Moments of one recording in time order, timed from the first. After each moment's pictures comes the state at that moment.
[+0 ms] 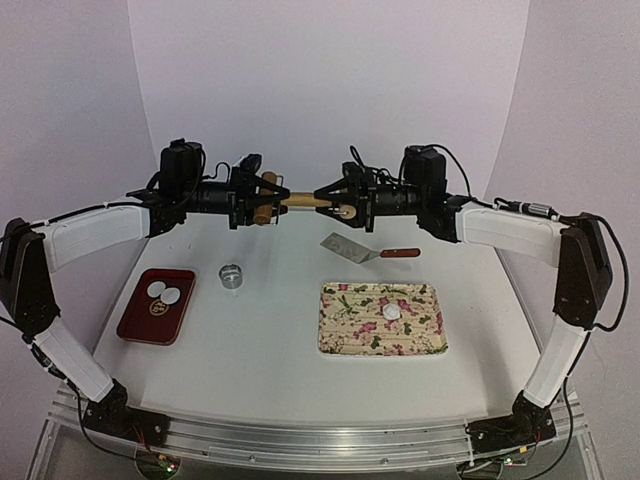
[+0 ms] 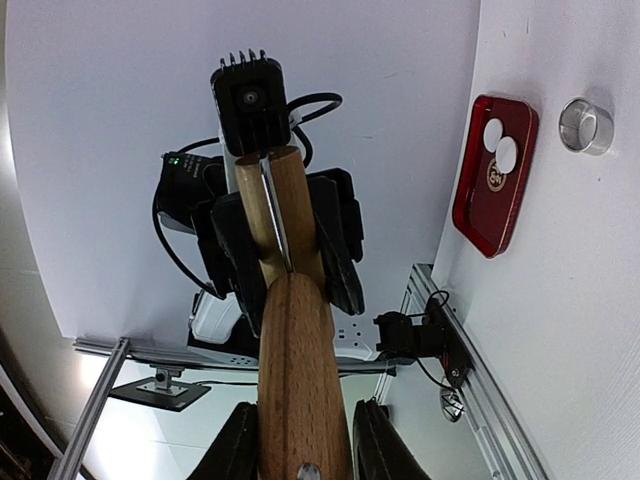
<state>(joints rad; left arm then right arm) -0.52 1.56 1.25 0.14 1.01 -1.13 0.63 1.80 1.42 0.28 -0.96 1.37</state>
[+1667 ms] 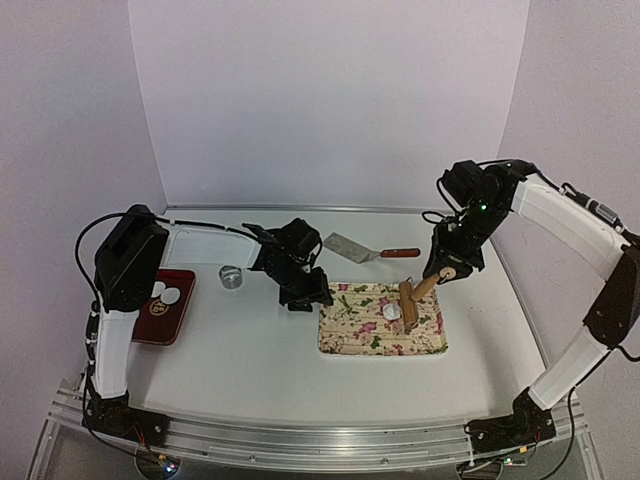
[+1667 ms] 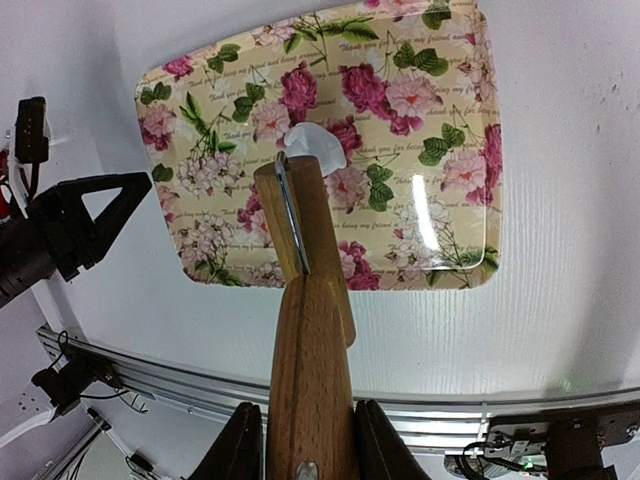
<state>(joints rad) -0.86 2.11 1.55 -0.48 0.26 -0.89 0.47 1.57 1.54 -1.31 -0.27 0.68</state>
